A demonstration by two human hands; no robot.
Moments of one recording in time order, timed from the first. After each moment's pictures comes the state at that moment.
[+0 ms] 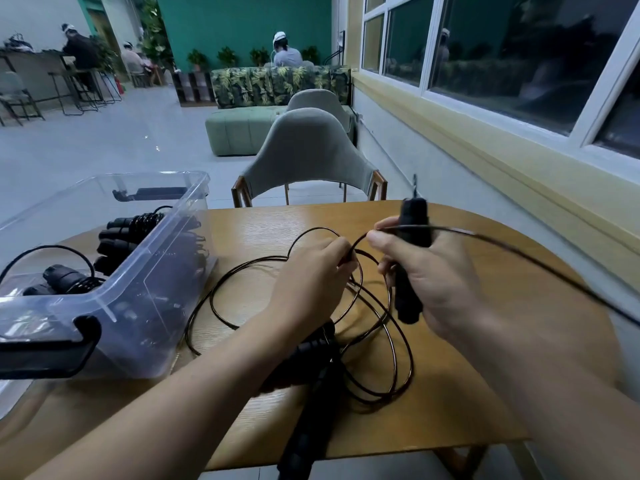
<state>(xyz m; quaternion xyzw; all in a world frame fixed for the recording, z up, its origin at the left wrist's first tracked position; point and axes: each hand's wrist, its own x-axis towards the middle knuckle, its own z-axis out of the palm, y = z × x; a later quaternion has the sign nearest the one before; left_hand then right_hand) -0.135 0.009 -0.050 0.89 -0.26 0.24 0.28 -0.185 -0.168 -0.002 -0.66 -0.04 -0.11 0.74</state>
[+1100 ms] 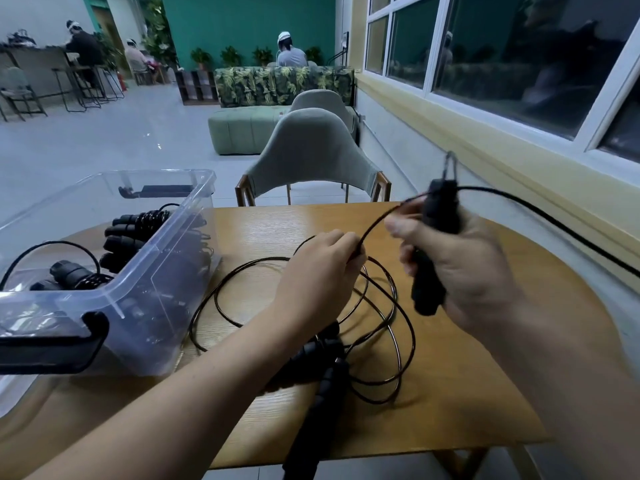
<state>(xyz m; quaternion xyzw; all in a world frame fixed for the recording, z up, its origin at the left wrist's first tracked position) -0.146 0.006 -0.035 0.88 -0.26 0.29 0.27 -0.192 -0.174 0.019 -0.64 -0.07 -0.12 0.76</state>
